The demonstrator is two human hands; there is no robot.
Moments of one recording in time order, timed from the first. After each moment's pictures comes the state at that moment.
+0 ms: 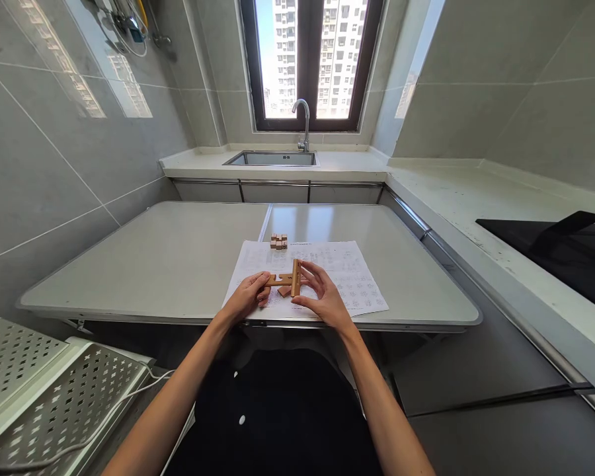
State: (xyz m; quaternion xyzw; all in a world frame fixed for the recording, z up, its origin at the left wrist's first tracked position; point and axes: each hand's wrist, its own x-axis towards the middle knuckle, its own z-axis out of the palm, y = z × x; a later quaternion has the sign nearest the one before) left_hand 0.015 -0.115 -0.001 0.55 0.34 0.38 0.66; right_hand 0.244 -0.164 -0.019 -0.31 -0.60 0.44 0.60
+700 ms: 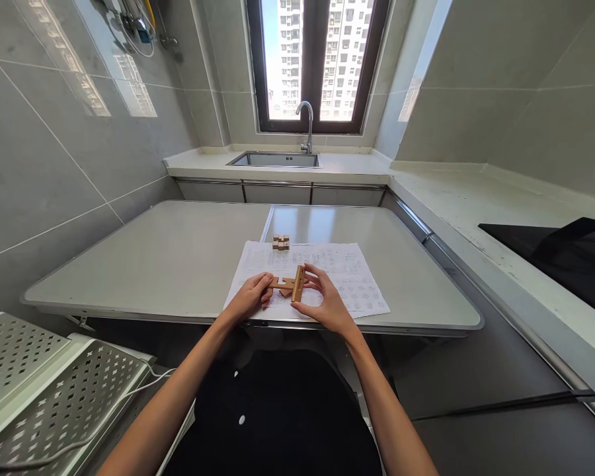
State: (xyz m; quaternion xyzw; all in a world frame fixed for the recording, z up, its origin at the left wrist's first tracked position) left_hand 0.015 -0.114 -0.008 0.59 0.34 0.38 0.62; right_hand 0.248 -0.172 -0.017 -0.37 -0.66 0.35 0.55
